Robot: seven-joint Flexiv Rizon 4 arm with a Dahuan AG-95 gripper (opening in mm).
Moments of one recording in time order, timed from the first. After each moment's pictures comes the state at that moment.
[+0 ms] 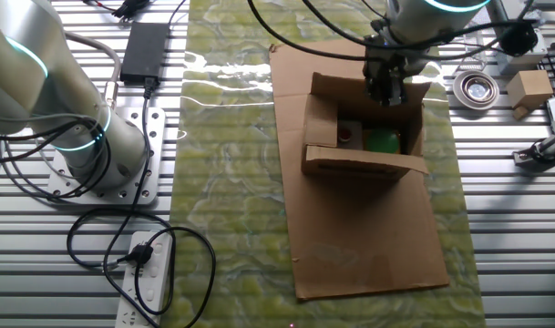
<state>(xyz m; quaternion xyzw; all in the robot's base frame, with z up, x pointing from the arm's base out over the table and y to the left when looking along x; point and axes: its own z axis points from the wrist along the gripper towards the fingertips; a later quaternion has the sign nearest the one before) 0.523 0.035 0.192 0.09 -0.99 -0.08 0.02</state>
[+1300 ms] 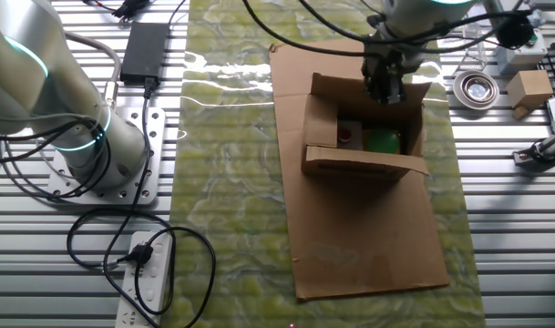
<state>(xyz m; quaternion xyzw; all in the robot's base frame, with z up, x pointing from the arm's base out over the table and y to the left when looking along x) 0.524 0.035 0.192 0.11 -0.99 -0.07 0.02</state>
